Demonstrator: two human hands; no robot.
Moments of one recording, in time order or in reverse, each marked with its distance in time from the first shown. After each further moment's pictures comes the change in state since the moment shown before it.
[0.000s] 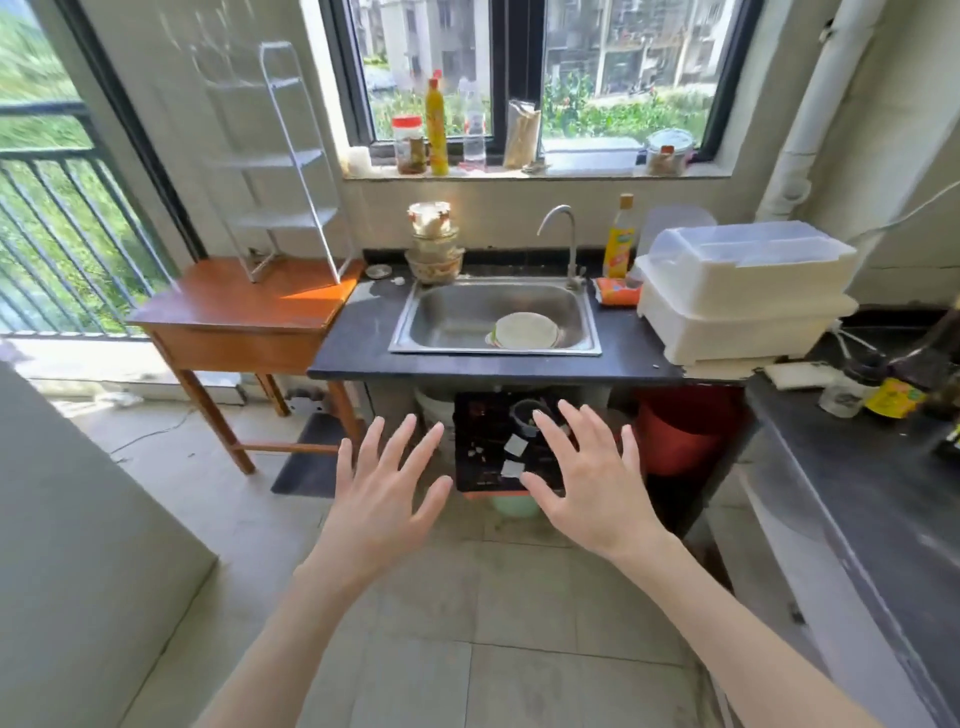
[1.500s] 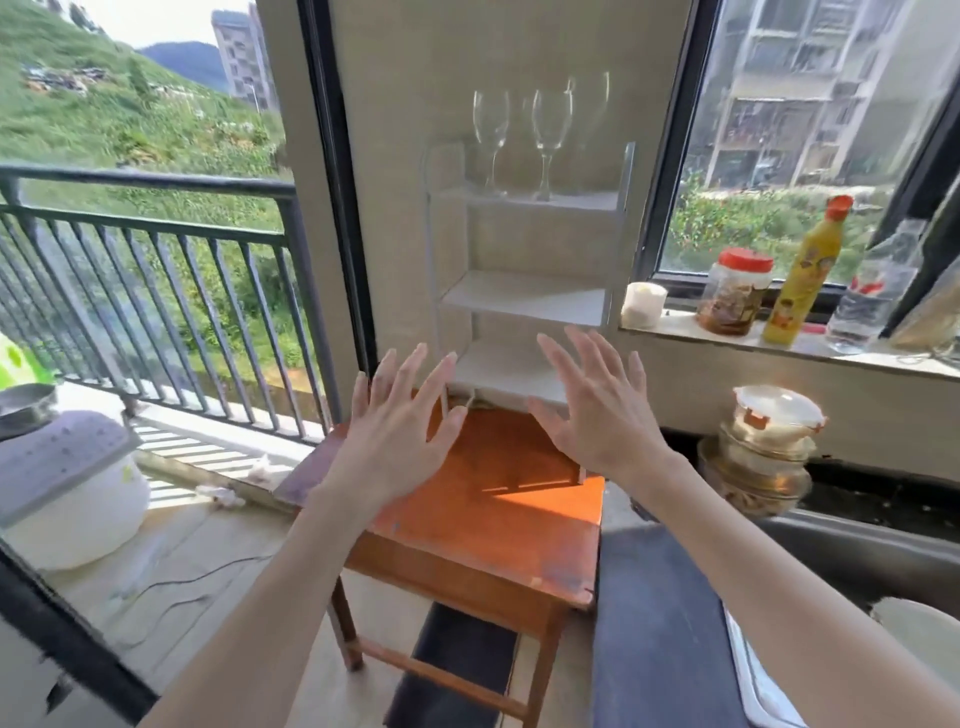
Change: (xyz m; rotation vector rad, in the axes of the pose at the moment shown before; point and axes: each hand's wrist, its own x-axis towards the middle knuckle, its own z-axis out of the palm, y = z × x) left_hand 0.497 -0.615 -0.138 0.016 0.254 -0.105; right_hand 0.720 -0.427 0.159 -0.017 0.163 -0.306
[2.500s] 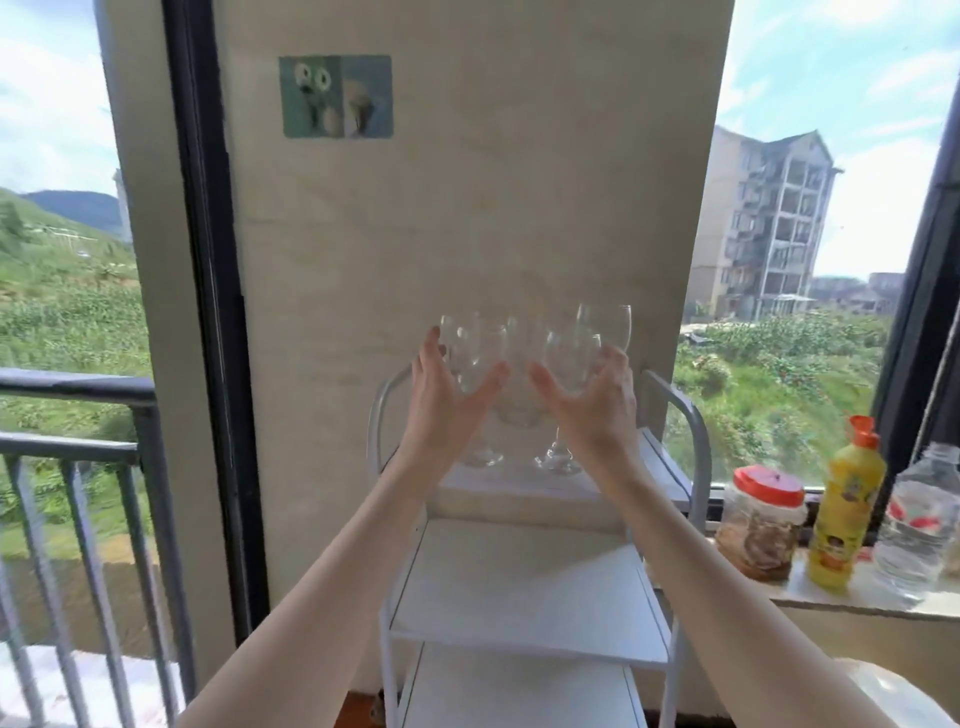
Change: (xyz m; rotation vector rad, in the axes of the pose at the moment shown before) left_hand 0.417 -0.016 -0.031 -1.008 0.285 0.028; right_hand 0.362 0.044 -0.019 0.638 0.641 0.448
